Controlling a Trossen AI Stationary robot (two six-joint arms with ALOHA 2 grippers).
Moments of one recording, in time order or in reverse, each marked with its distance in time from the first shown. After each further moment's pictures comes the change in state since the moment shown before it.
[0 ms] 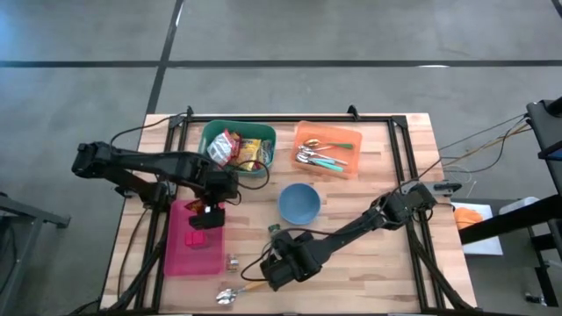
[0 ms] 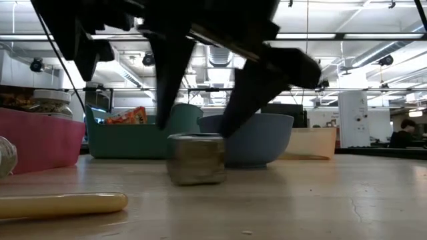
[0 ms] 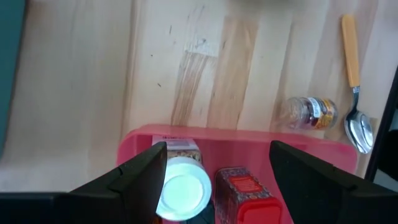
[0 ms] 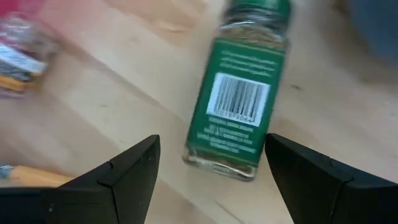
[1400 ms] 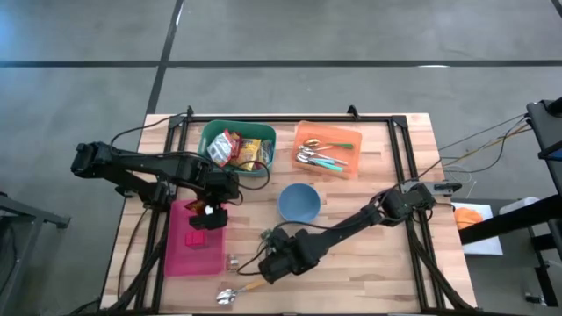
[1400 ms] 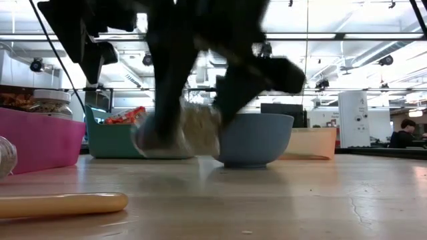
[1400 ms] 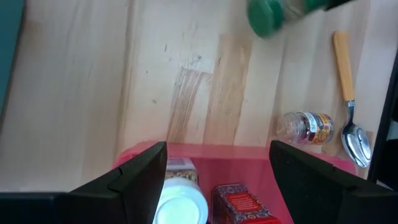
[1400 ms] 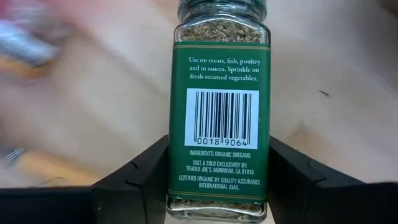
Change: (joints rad) left arm -0.004 -0.011 -0.041 0.088 0.000 -0.008; right arm -0.036 -0.019 -0.039 0.082 -0.095 -0.109
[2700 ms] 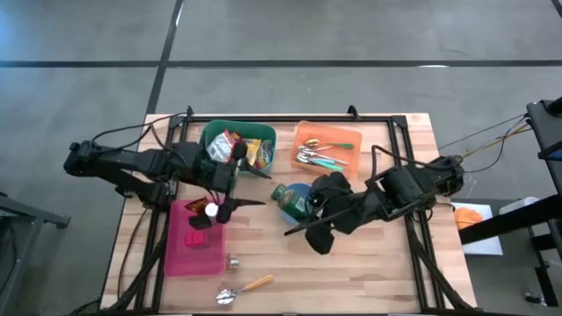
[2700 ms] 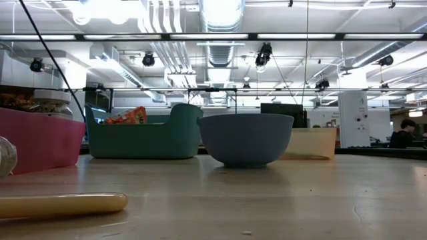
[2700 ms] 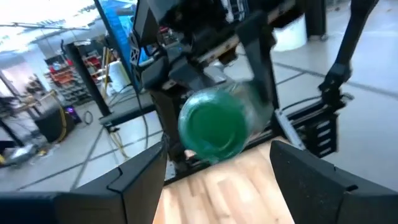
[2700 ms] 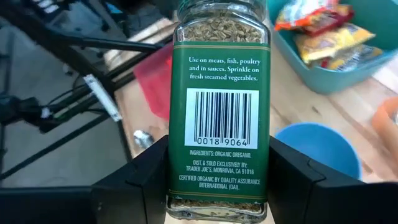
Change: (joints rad) left arm -0.067 -0.109 0.120 0.962 -0.110 0.634; right arm 0.002 -0.509 0.327 -0.362 0.095 -0.485
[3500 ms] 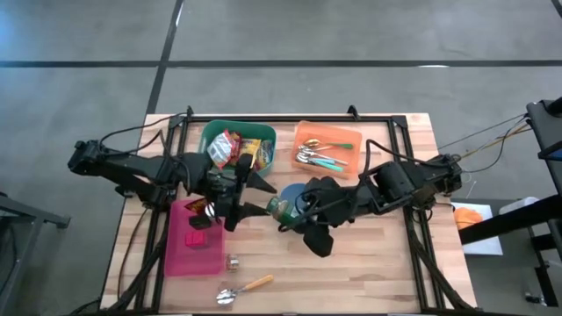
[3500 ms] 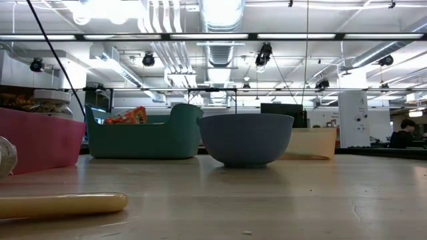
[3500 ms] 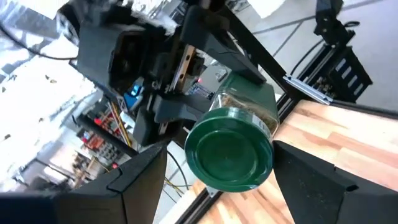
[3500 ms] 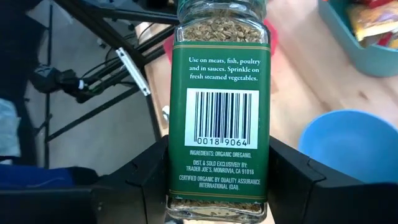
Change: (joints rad) left arm -0.062 0.058 -0.001 0.055 -0.027 0.498; right arm -0.052 -0.005 -0.033 0.067 -0.218 -0.042
